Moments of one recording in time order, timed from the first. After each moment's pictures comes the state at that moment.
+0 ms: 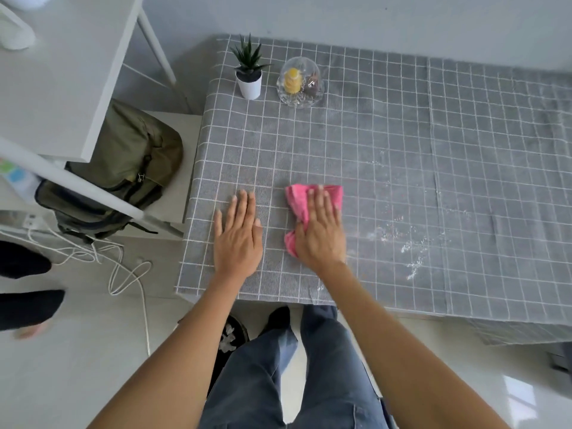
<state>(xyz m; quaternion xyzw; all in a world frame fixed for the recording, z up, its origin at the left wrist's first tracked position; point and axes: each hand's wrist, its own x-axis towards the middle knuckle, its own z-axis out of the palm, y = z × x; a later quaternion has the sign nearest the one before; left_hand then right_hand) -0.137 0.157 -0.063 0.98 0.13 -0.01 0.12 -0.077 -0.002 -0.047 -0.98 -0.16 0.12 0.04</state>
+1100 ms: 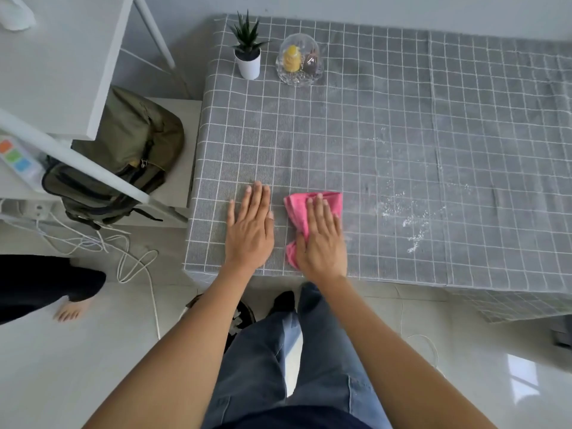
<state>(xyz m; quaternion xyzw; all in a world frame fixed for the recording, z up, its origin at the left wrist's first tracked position) -0.156 0.141 -0.063 0.99 0.09 -0.04 0.12 -0.145 -0.013 -0.041 -0.97 -0.16 0.10 0.13</state>
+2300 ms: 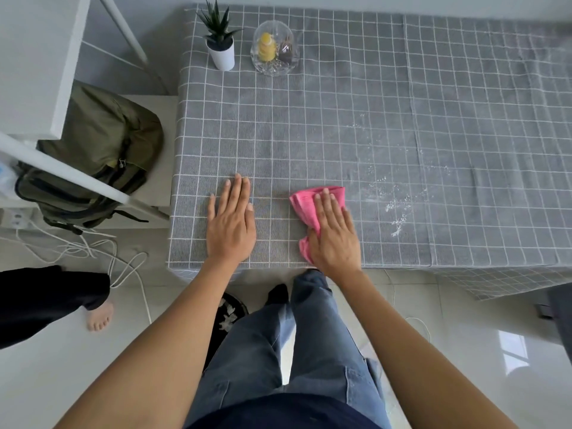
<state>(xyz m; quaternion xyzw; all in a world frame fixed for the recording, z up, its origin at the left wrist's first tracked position) -0.159 0.144 -0.062 0.99 0.09 -0.02 0.13 -0.142 -0.068 -0.053 -0.98 -0.16 0.10 0.10</state>
